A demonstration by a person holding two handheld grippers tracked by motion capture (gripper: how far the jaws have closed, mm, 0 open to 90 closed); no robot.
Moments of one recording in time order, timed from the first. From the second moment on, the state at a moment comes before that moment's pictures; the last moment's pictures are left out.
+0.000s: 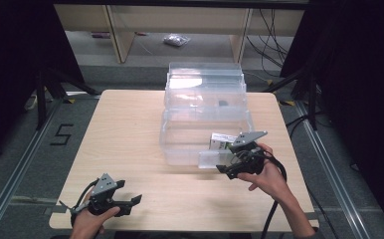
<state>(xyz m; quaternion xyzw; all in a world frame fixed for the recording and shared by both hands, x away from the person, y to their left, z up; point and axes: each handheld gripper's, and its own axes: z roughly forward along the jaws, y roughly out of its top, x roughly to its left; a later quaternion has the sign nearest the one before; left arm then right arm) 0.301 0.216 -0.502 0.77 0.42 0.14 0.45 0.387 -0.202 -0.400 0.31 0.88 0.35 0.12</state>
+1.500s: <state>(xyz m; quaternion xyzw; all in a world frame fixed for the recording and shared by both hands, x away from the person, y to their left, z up) 0.301 0.215 -0.502 0.77 0.42 0.14 0.46 0.366 -0.210 -0.447 0.32 0.88 0.34 0.12</state>
